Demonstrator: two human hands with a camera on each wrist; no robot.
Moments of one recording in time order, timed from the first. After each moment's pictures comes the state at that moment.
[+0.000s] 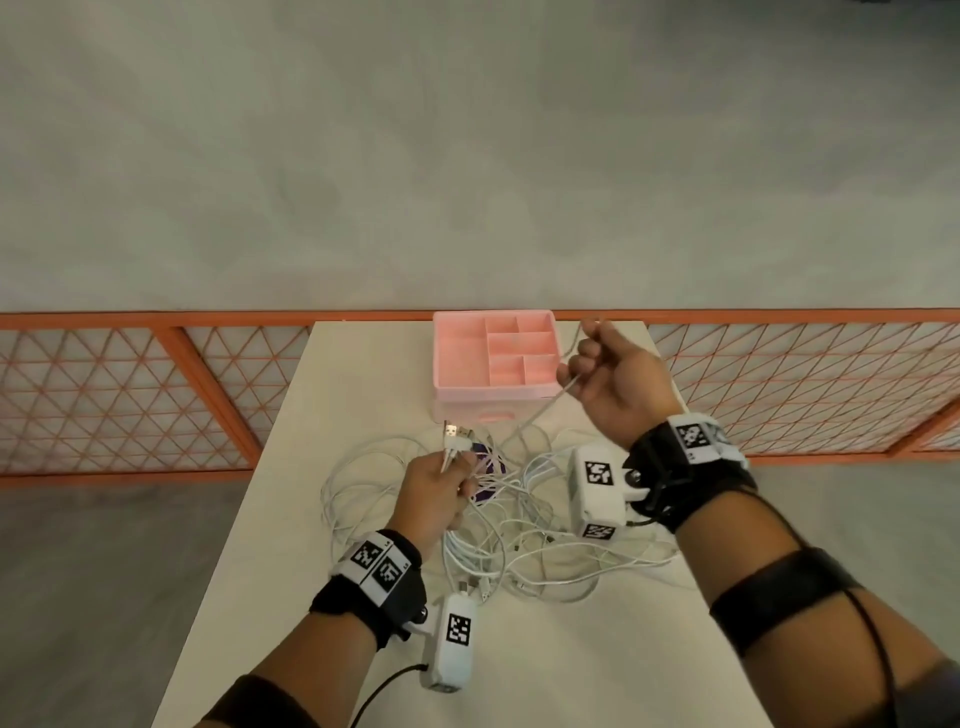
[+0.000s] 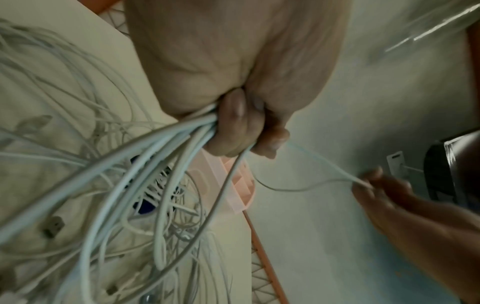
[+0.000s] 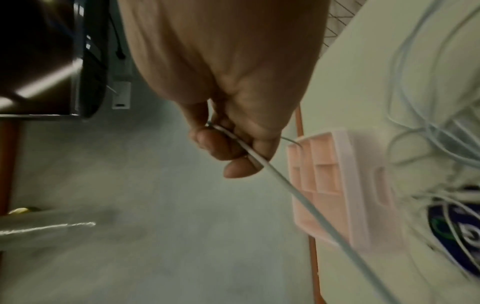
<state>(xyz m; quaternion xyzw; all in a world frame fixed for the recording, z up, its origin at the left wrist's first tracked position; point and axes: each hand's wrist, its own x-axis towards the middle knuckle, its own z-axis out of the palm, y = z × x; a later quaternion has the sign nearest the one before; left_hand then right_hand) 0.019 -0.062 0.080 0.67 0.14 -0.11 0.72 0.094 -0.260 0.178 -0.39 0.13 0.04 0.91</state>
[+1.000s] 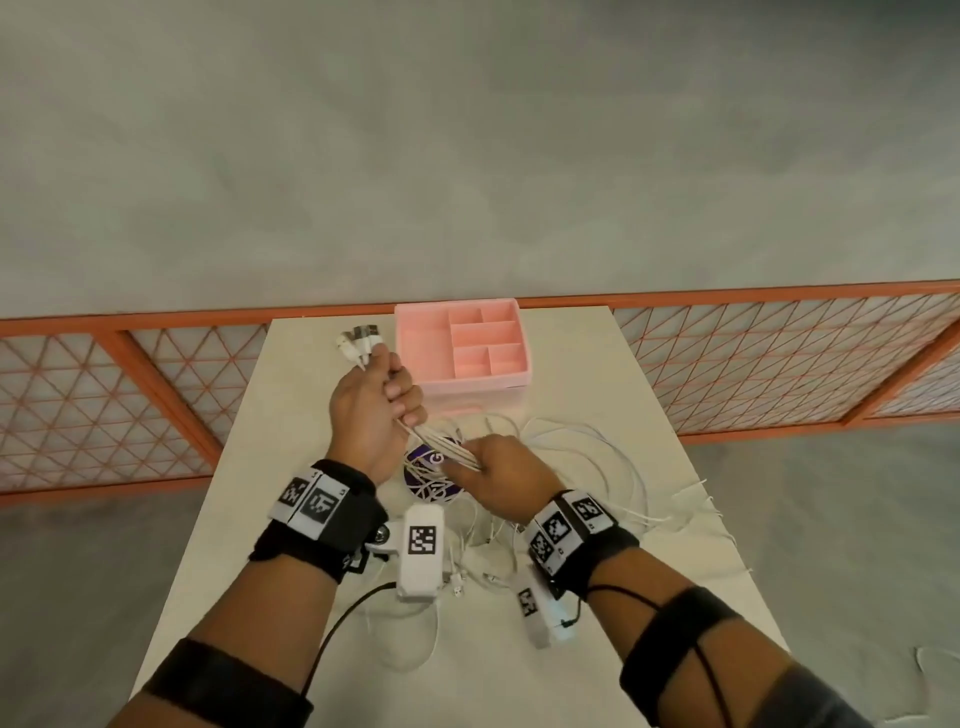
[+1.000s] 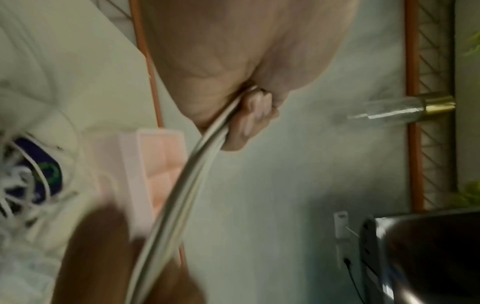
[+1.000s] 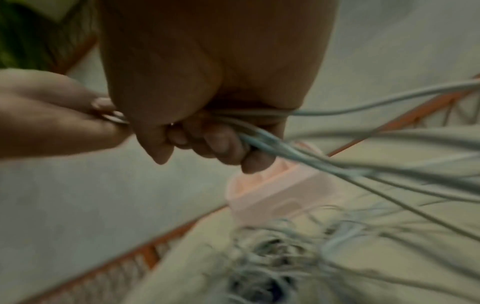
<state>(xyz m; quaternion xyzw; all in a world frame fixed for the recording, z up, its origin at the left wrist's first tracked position) 0.069 -0.055 0.146 0.43 0.08 -0.01 0.90 0.042 -0.219 0.096 -0.92 -0.15 0.12 0.35</state>
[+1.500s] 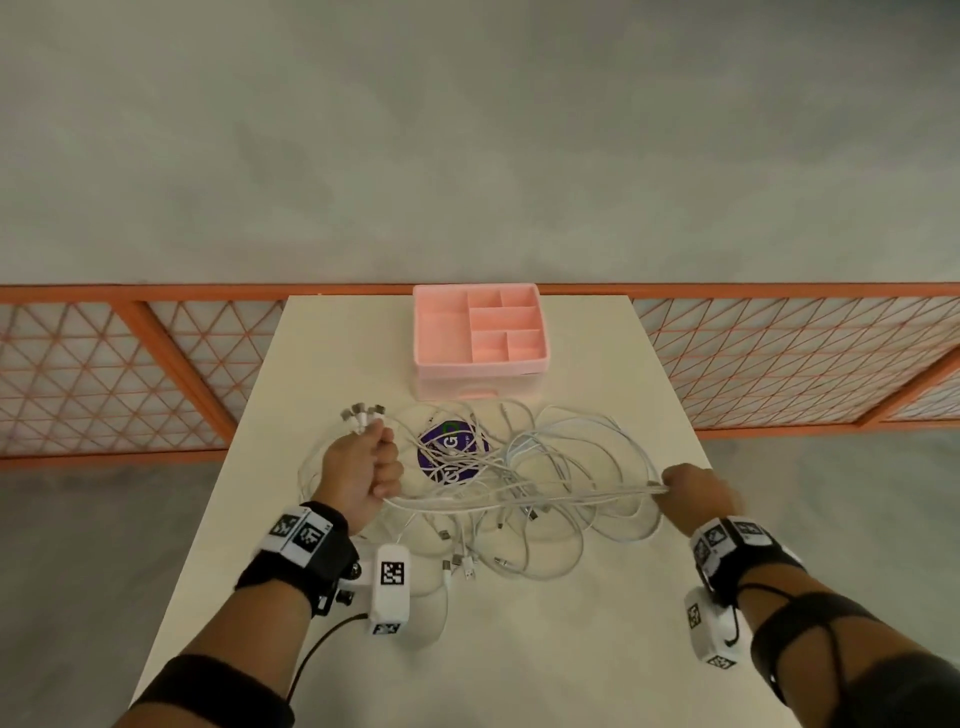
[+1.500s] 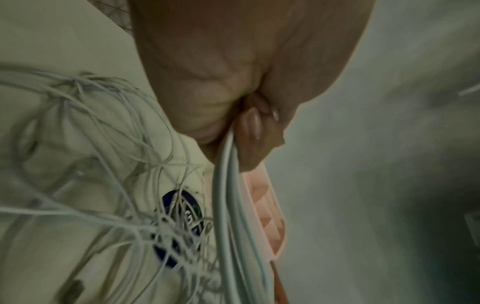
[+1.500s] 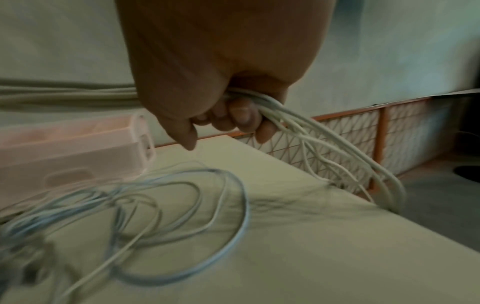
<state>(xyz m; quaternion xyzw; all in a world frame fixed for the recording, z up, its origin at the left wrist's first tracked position) 0.048 -0.004 0.052 0.47 0.24 -0.13 0.84 0.031 -0.403 0.030 -0.98 0.15 0.13 0.02</state>
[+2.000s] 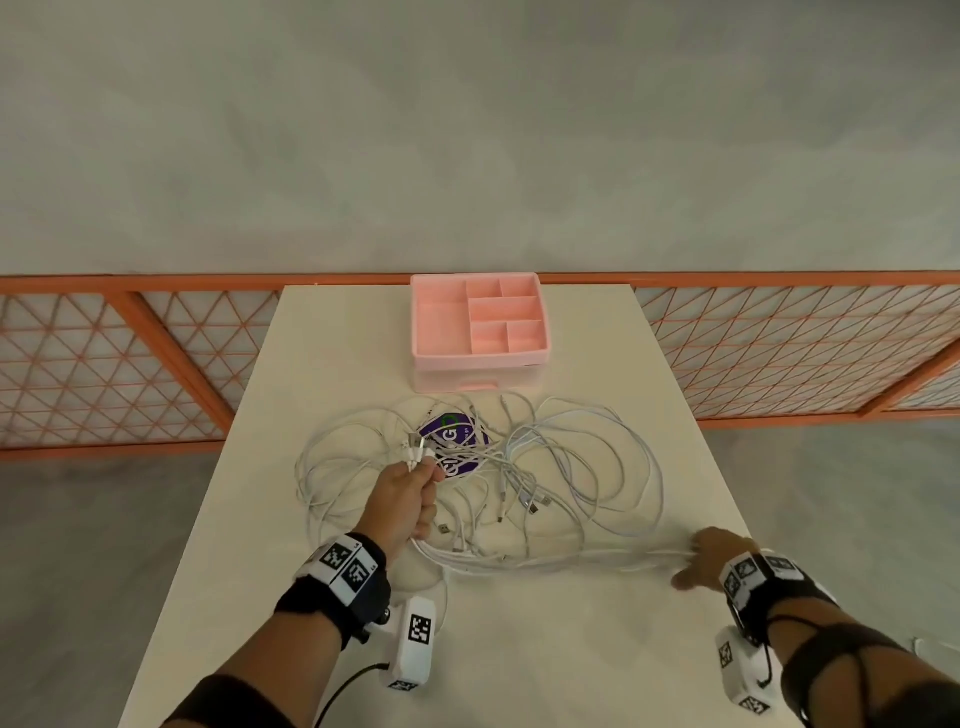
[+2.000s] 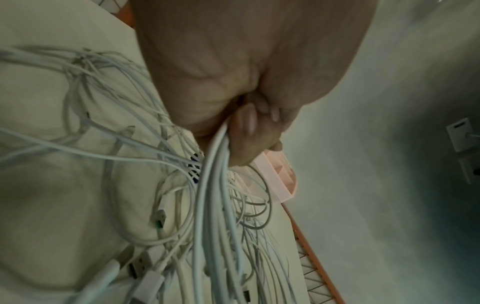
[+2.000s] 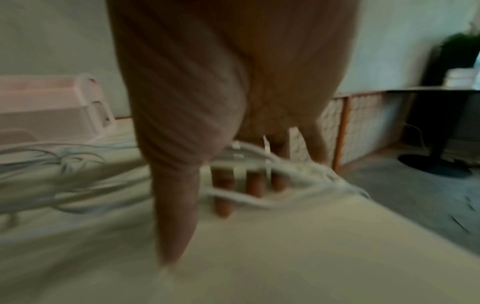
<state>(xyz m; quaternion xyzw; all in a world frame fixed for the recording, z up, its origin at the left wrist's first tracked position) 0.016 -0.046 0.028 0.63 0.19 -0.17 0.73 -0.008 -0.453 -0.039 -0.91 0.19 0.36 -0.02</state>
